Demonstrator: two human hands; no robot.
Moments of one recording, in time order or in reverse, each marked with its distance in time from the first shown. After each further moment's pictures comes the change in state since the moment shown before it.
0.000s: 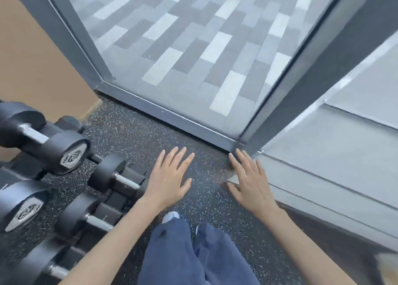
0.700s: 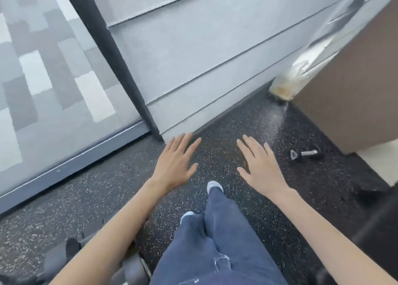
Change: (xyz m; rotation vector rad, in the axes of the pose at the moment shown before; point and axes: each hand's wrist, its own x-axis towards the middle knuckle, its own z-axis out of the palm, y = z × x) left_hand -0.031 0.166 0.019 0.014 -0.150 1.068; right_hand -0.297 -0.065 0.025 0.033 0.060 0.984
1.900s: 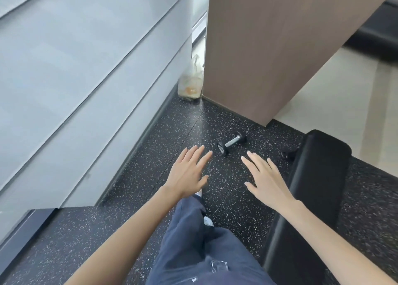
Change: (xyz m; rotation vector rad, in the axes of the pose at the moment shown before) left_hand 0.293 0.381 0.074 0.078 -0.127 0.534; right_hand -0.160 0.406 0.000 0.091 -0.102 0.477
